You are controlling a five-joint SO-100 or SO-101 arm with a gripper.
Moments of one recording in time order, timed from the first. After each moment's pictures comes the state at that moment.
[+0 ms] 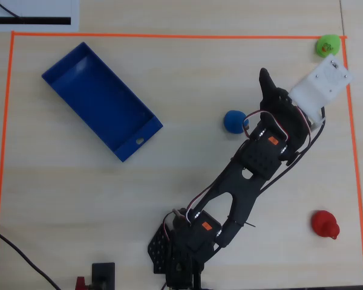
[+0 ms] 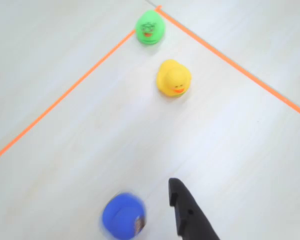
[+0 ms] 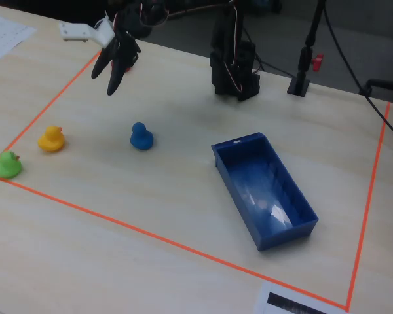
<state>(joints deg) 43.9 102.6 98.8 38.9 -80.3</state>
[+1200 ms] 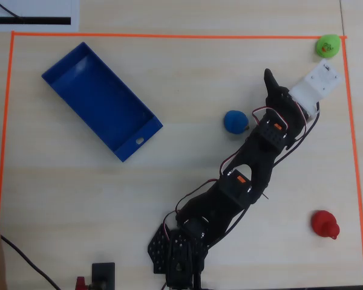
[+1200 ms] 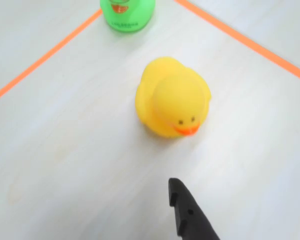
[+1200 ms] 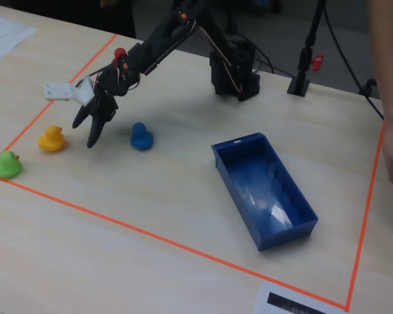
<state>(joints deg) 45.1 62.1 88.3 6.2 -81.2</state>
